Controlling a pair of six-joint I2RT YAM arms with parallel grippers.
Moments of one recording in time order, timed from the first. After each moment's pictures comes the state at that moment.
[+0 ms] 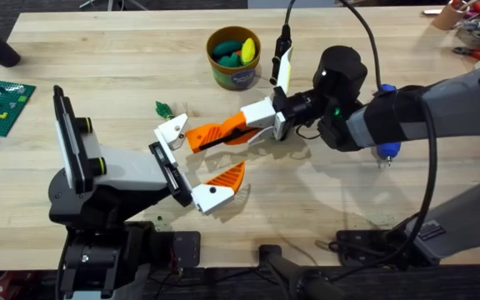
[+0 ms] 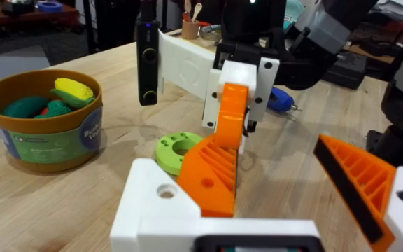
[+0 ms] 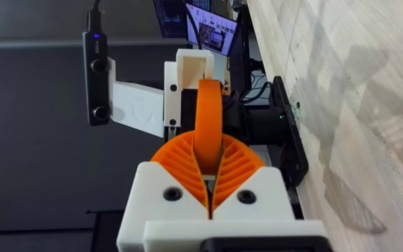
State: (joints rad) left arm 0.01 0.00 0.00 -0.09 1.04 -0.06; right arm 0.48 1.80 0.61 1.07 -1.38 1.44
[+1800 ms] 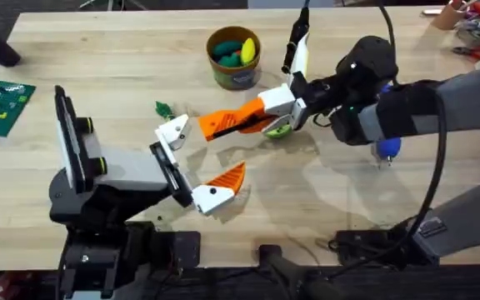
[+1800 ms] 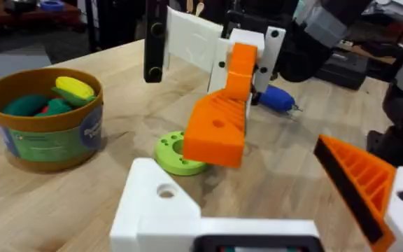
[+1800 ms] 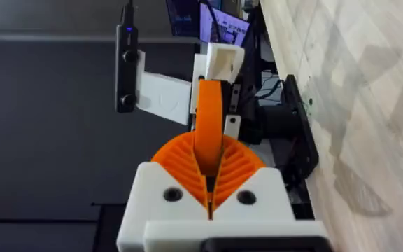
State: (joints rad) left arm 0.01 0.00 0.00 -0.09 1.04 -0.06; right arm 0.38 1.79 0.61 1.32 -1.48 1.65
